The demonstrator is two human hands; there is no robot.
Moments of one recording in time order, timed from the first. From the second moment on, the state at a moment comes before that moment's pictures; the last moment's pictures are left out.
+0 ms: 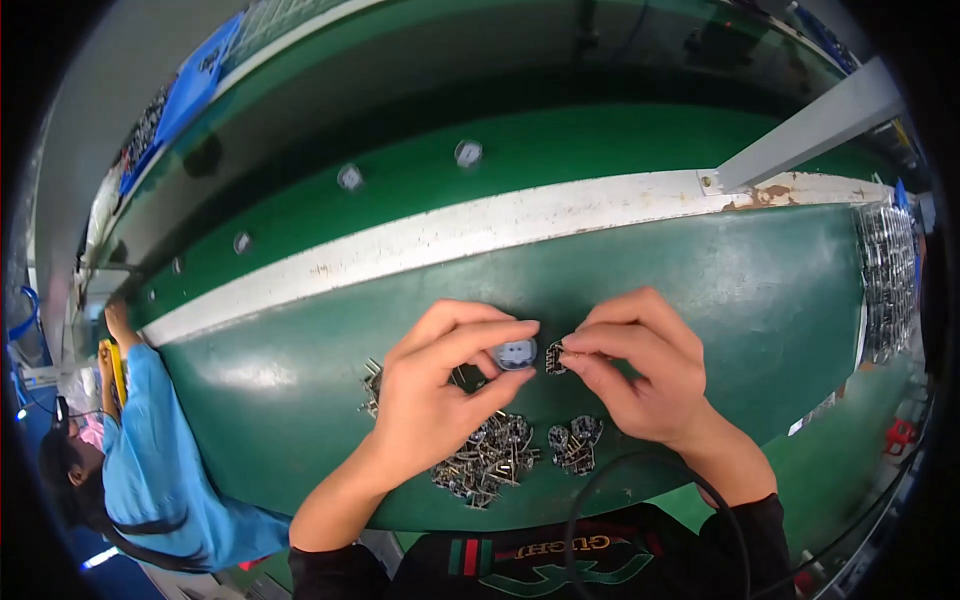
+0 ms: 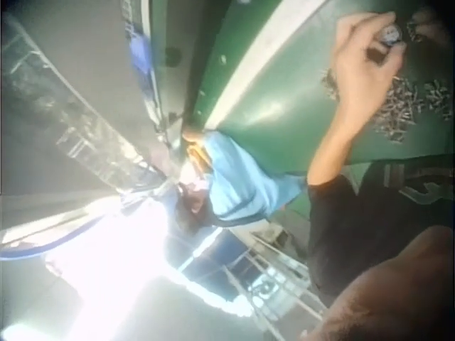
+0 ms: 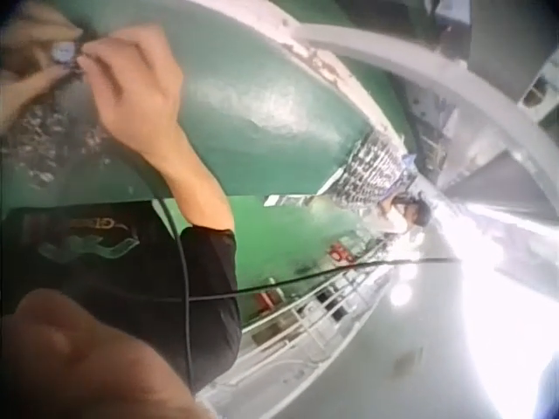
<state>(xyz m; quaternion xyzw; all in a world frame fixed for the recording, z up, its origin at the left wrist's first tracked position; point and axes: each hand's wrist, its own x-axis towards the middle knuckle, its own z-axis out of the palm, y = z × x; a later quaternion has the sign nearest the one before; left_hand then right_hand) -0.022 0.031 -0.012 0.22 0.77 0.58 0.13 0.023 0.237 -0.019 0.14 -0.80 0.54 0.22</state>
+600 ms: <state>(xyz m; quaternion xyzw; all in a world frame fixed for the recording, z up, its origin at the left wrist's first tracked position) -0.003 0.043 -0.023 0.21 0.76 0.59 0.16 0.032 0.225 -0.035 0.18 -0.87 0.40 0.24</state>
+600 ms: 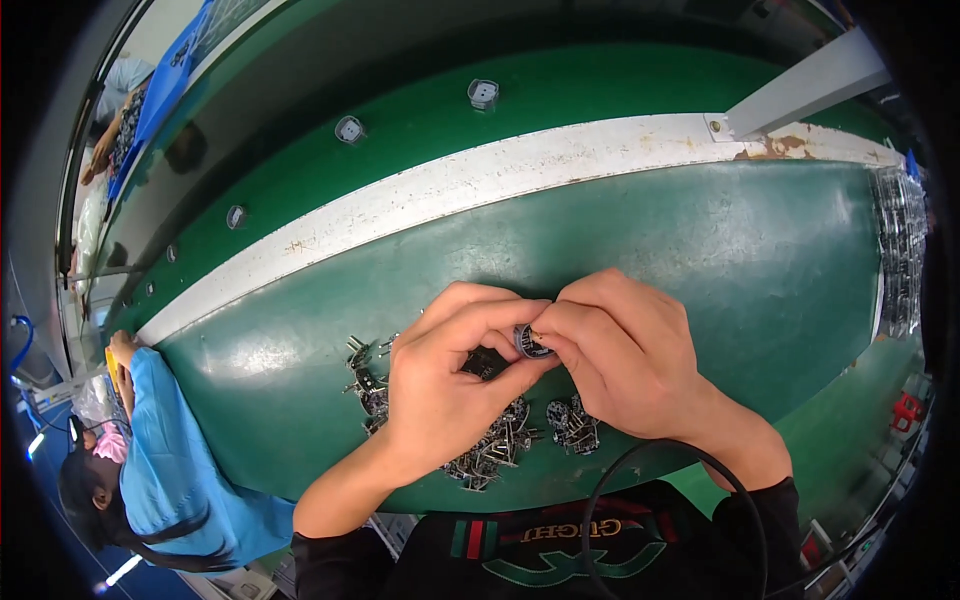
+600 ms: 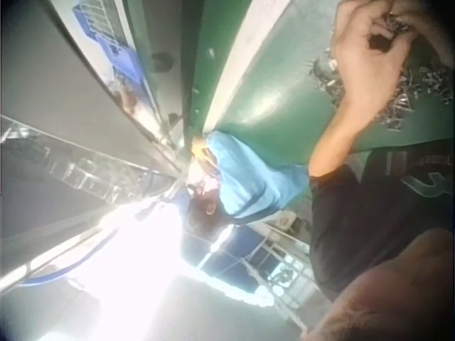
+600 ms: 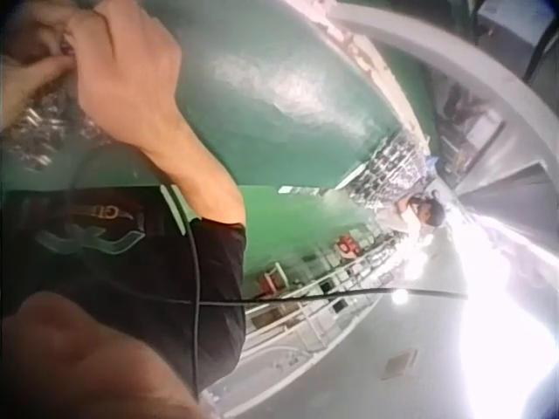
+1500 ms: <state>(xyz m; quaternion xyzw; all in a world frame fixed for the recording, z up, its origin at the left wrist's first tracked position) -0.317 0.170 -0.063 0.24 0.89 0.39 -0.05 0.033 0.203 -0.063 0.35 -0.83 0.43 0.05</state>
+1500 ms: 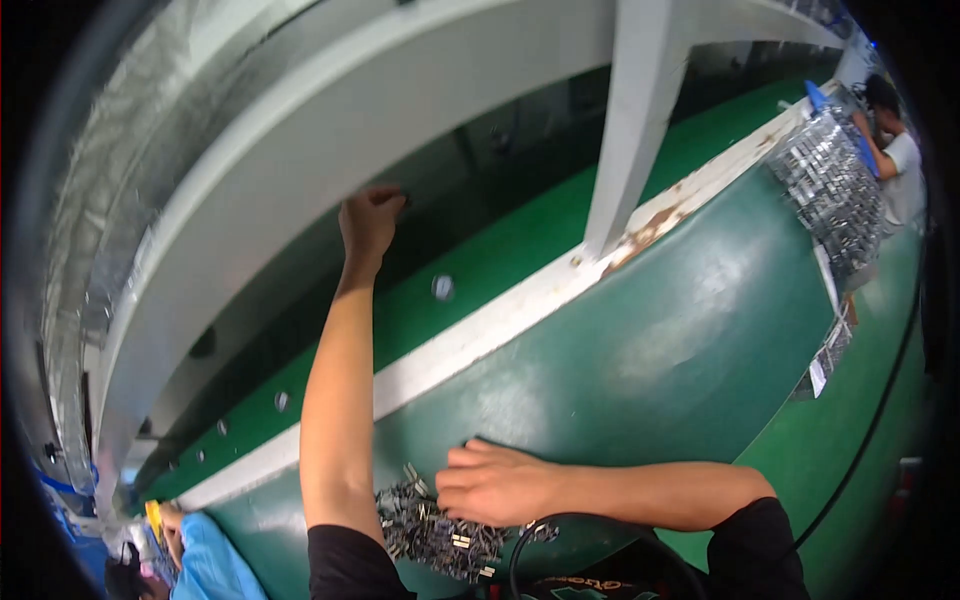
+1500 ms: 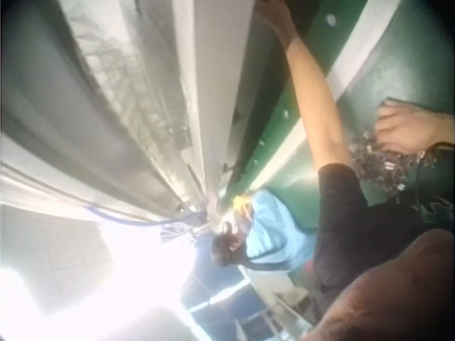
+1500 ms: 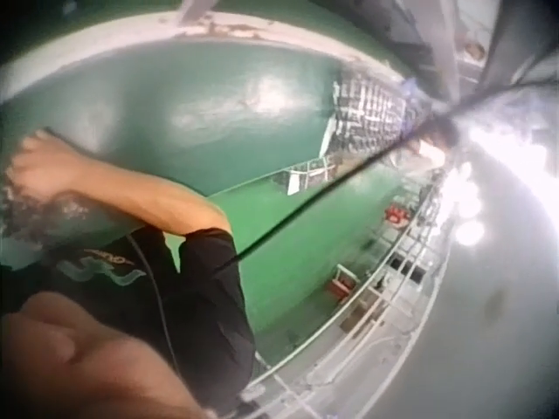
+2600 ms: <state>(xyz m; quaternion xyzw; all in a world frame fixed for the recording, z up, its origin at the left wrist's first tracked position) -0.082 0.079 0.013 0.28 0.80 0.50 0.14 0.022 0.251 -0.023 0.04 -0.77 0.58 0.27</state>
